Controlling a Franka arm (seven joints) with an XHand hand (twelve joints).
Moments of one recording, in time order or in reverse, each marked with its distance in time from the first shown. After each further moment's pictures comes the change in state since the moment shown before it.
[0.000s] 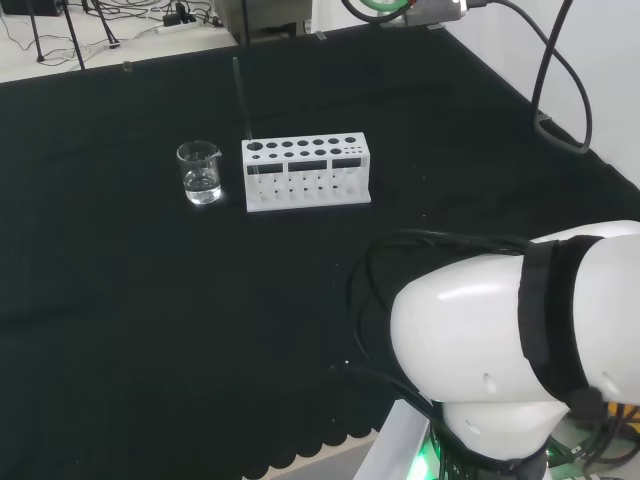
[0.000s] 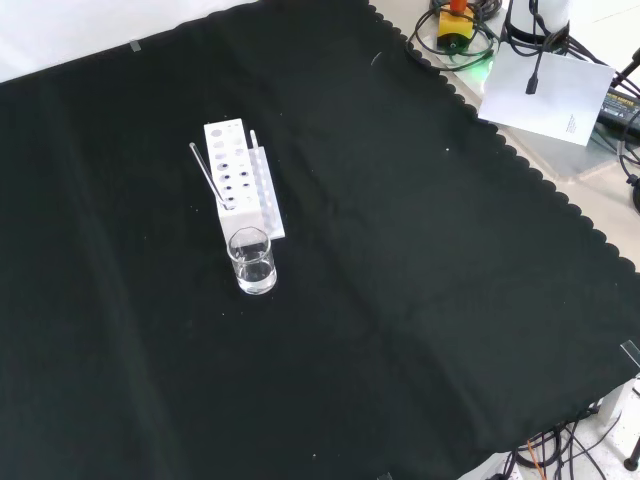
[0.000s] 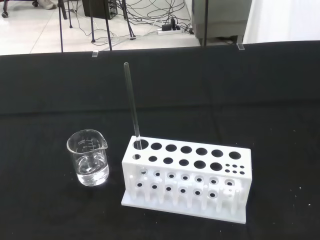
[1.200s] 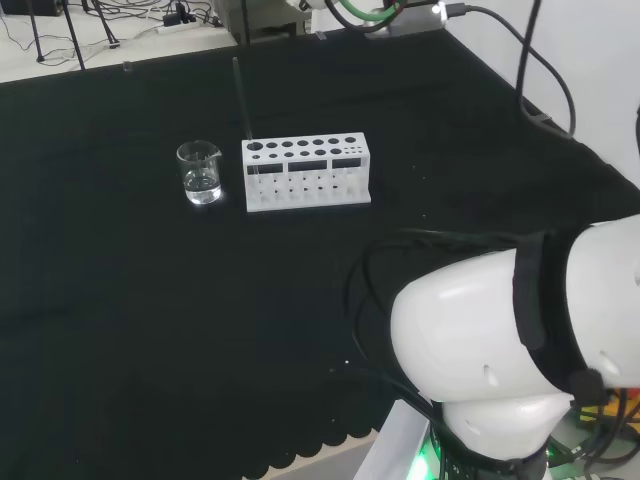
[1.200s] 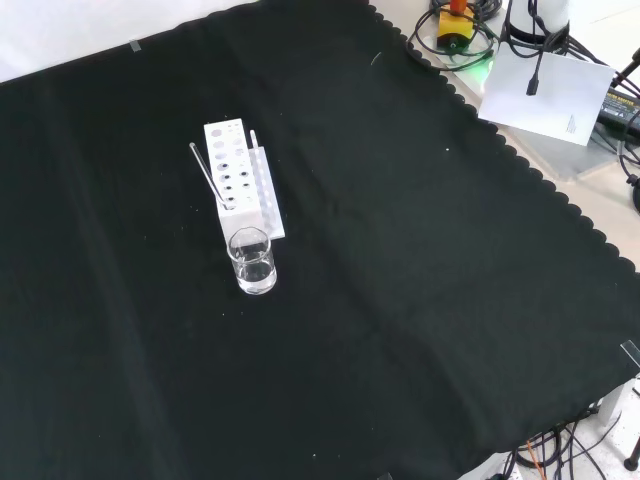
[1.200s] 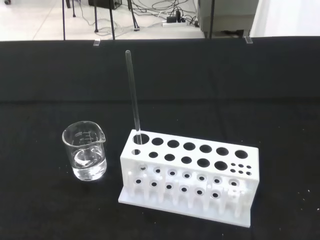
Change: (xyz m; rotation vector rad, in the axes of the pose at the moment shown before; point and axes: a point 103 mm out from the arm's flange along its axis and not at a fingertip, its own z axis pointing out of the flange) arm 0.006 0.032 0.025 0.022 -0.027 -0.028
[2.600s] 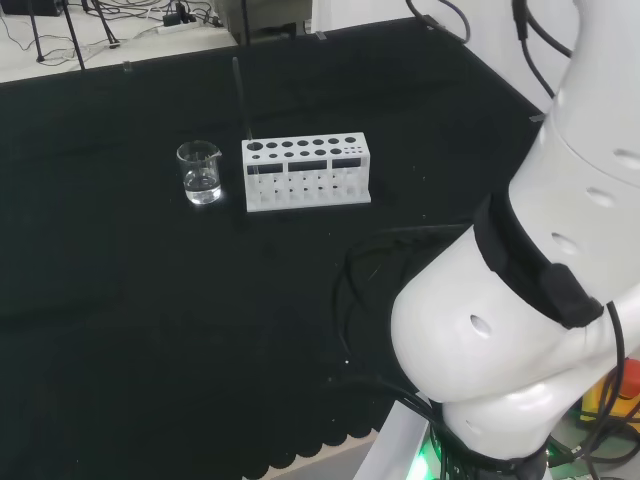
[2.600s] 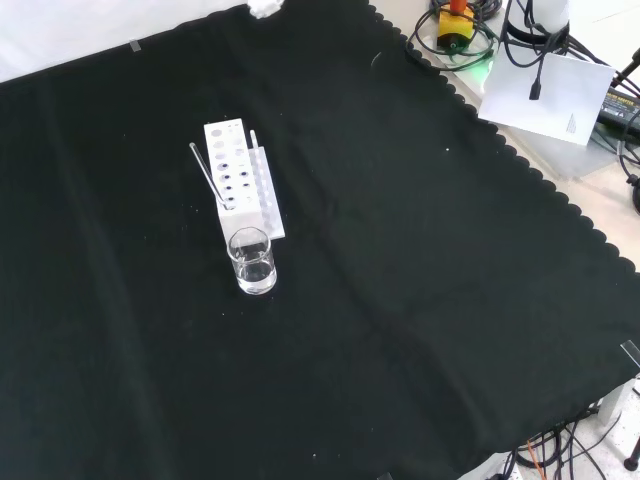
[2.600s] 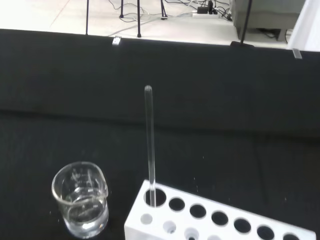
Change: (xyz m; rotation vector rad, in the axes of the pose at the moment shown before) arm 0.030 0.174 0.022 0.034 -0.041 -0.113
